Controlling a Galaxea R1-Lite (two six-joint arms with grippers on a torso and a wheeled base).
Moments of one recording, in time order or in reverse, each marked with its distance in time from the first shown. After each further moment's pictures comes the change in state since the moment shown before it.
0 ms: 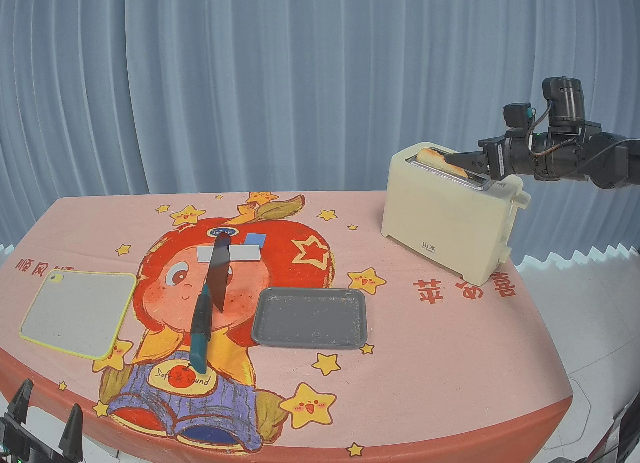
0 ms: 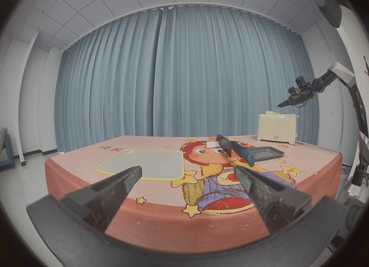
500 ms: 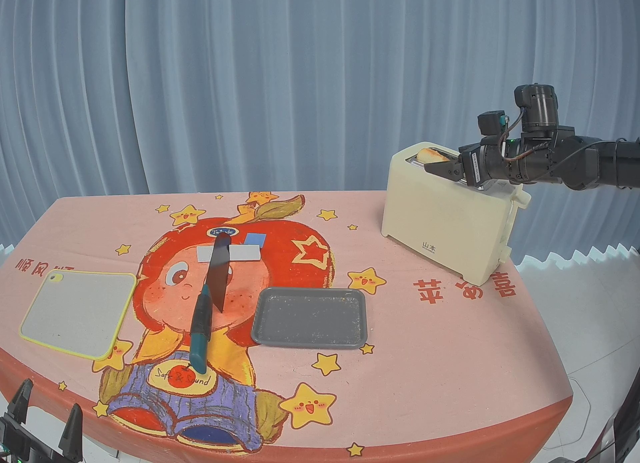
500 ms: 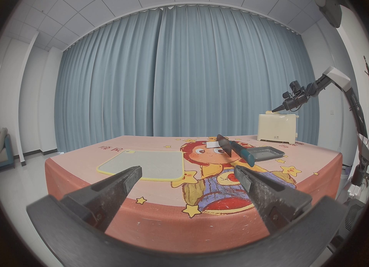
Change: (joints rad) left arm 0.000 0.000 0.000 0.000 0.000 0.000; right arm 0.035 0.124 -0.103 0.006 -0.038 -0.029
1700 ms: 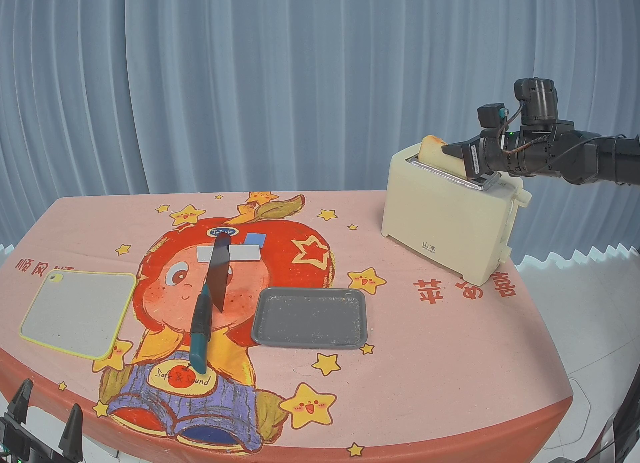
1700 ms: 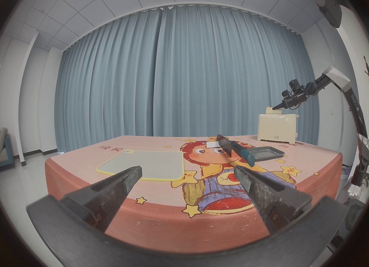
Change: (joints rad) left arm 0.000 0.000 0.000 0.000 0.000 0.000; right arm 0.001 0.016 -0.052 0.002 -0.023 -0.011
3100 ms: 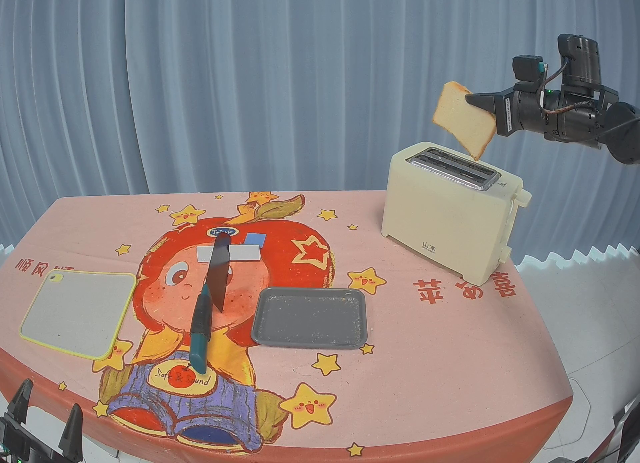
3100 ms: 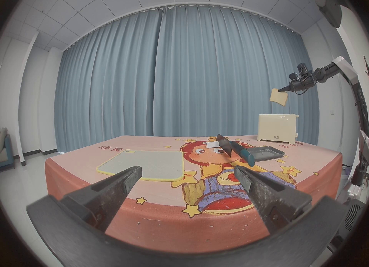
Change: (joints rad) left arm 0.000 0.000 0.000 0.000 0.000 0.000; right arm 0.007 -0.212 0.041 -0.007 -0.010 0.008
